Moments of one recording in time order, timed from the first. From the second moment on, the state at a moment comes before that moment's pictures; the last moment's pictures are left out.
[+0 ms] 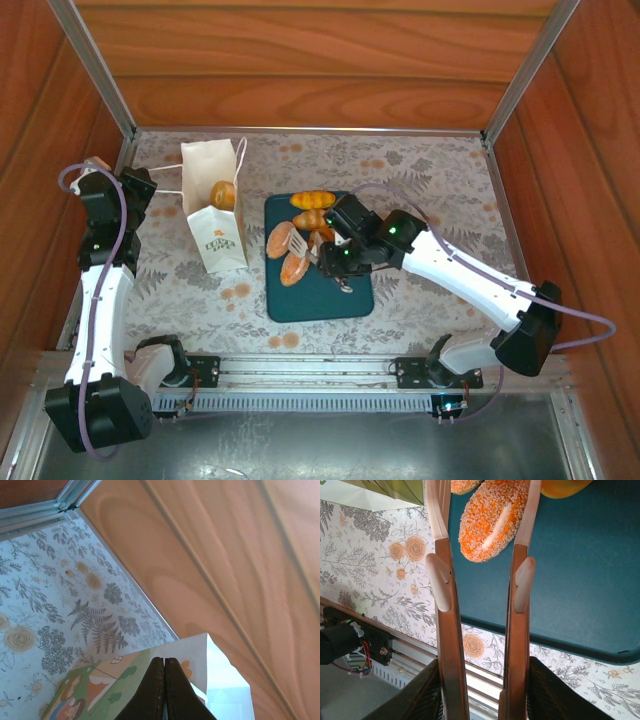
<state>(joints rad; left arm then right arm) 0.17 0.96 0.88 -0.21 0.11 -0.94 0.95 1.38 1.28 -1.02 -0.17 0.75</state>
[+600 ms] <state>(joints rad) 0.17 0.96 0.88 -0.21 0.11 -0.94 0.96 1.44 1.26 -1.00 -0.21 0.76</state>
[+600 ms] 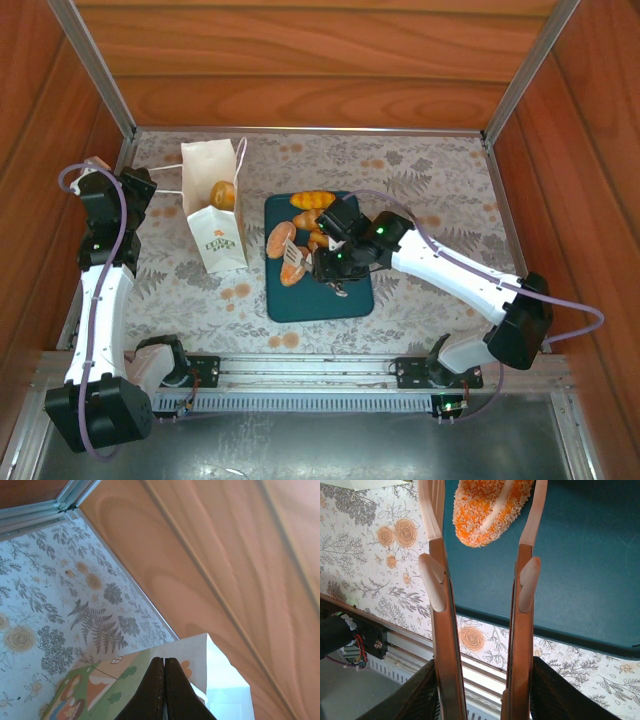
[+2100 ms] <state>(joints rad) 0.17 0.96 0.88 -0.21 0.11 -0.94 0.97 1.41 1.18 -0.95 -0.23 0.79</state>
